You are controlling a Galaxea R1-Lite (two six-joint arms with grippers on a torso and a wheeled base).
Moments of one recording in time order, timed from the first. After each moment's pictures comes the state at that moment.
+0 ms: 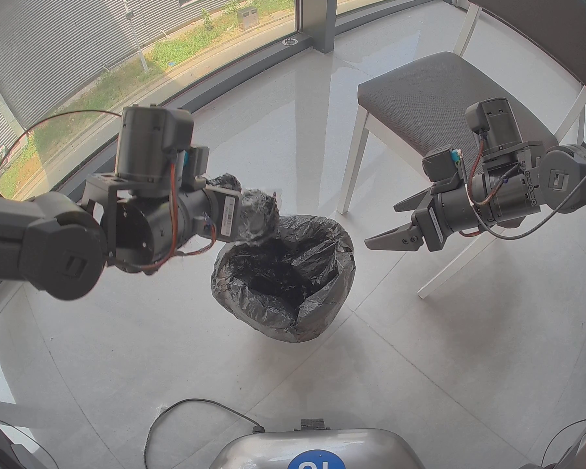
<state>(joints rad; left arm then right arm) -0.59 1.73 -1.19 -0.20 0.39 0.04 0.40 1.86 -1.47 0.24 0.43 -0.31</state>
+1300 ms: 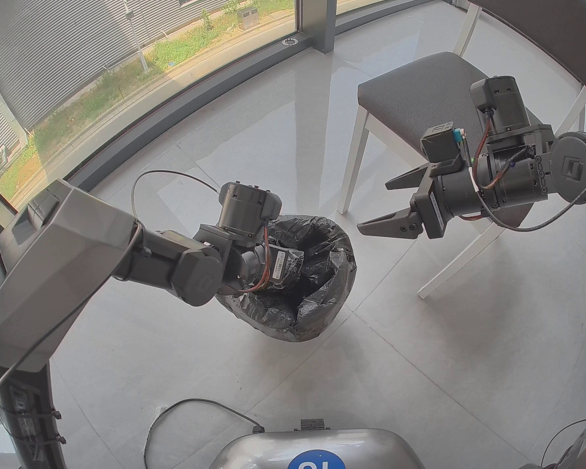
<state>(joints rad) -0.57 2.17 -1.41 -0.20 0.36 -0.02 0.45 1.82 -1.51 0.24 0.43 -0.37</state>
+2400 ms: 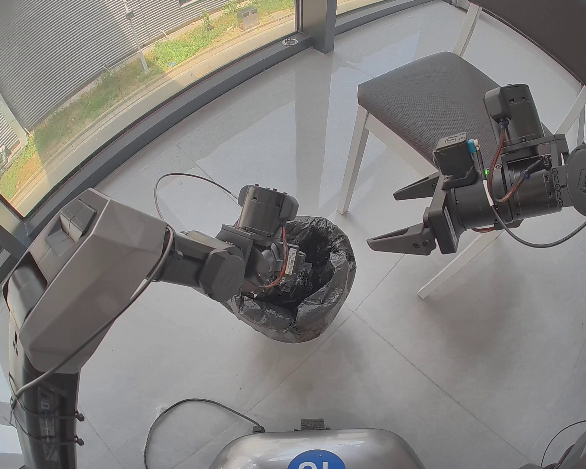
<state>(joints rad) -0.58 2.29 -1.56 -0.16 0.40 -0.05 0.45 1.75 -1.41 0.22 0.43 -0.39</state>
